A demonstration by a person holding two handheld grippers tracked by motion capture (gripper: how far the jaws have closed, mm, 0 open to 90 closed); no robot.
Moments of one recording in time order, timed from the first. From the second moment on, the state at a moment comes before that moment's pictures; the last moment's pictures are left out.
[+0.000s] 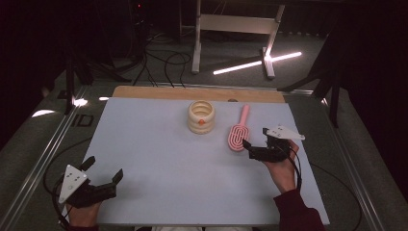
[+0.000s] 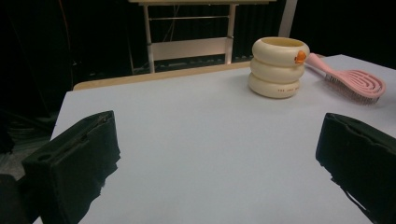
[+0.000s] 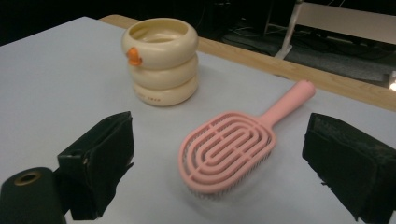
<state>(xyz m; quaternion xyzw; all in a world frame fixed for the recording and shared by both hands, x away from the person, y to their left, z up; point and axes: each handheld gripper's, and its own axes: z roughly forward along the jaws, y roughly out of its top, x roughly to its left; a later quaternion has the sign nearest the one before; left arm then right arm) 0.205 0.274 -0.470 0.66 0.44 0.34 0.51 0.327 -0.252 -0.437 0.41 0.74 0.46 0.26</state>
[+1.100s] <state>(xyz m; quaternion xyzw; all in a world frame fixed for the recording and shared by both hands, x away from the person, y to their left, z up) 0.204 0.275 -0.470 0.66 0.44 0.34 0.51 0.392 -0.233 -0.427 0.44 0.73 0.45 0.25</state>
